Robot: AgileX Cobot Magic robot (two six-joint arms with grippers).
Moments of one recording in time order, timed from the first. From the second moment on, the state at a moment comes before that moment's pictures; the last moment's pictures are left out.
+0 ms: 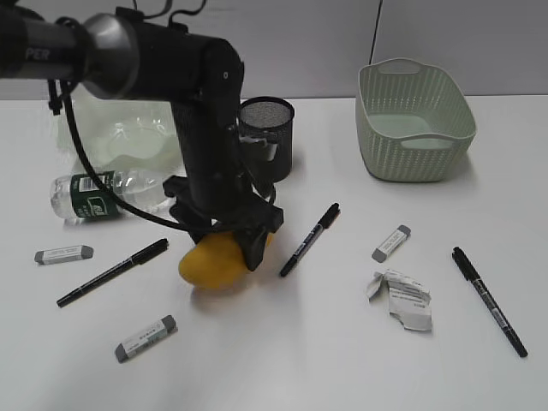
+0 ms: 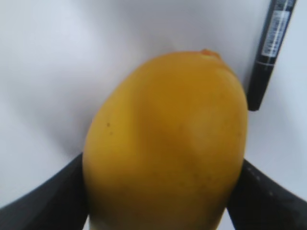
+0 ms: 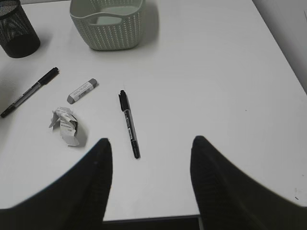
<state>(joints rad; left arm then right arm) -0.65 2.21 -1.64 -0.11 1.10 -0.09 0.03 -0.01 -0.50 0.01 1.04 0.07</state>
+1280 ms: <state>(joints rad) -0.26 1.99 -1.82 -0.06 1.11 -0.12 0.03 -0.01 -0.50 0.01 1.04 0.07</state>
